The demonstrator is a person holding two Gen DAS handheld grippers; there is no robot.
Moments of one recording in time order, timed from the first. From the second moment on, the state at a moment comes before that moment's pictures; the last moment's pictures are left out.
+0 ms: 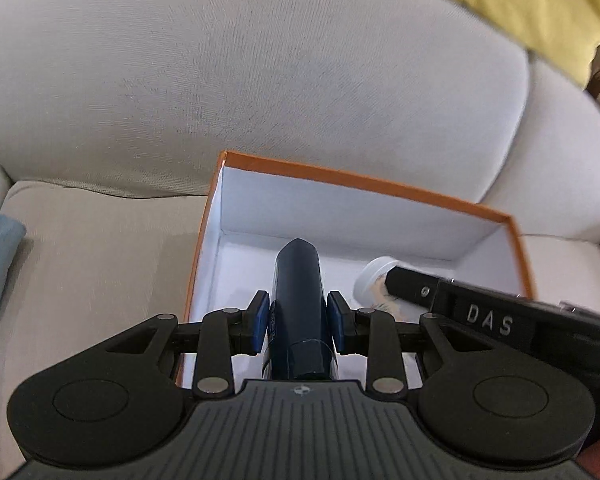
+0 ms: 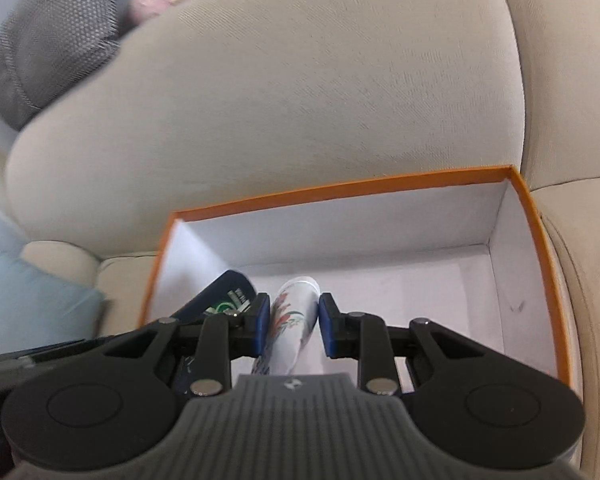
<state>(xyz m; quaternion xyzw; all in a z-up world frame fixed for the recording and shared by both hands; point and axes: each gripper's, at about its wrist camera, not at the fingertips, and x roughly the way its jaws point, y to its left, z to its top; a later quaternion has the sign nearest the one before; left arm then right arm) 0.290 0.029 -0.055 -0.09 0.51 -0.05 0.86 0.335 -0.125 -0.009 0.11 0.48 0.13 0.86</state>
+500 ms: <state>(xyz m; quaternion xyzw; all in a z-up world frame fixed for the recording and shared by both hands) 0.319 0.003 -0.092 0.04 0.51 -0.02 0.86 0.388 -0.109 -0.080 0.11 0.52 0.11 0.84</state>
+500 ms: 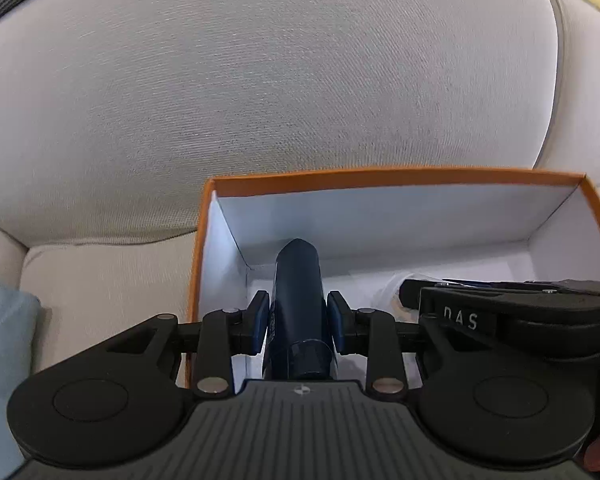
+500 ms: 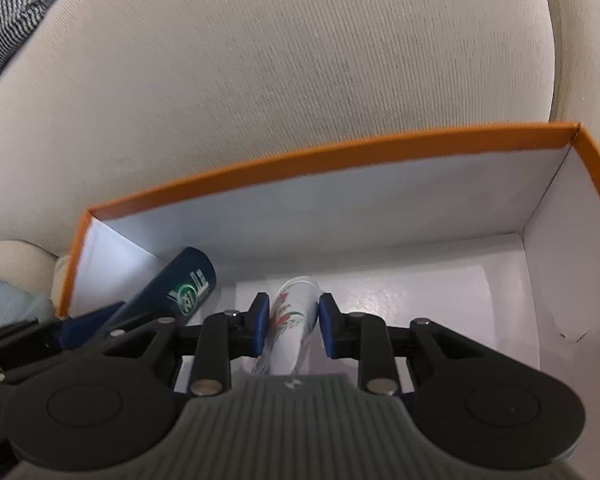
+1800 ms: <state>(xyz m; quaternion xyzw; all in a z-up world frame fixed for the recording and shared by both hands) 0.283 0.068 -0.040 -0.08 0.48 -0.01 0.87 0.389 -0.043 -0.101 0.03 0.62 0.11 0.78</state>
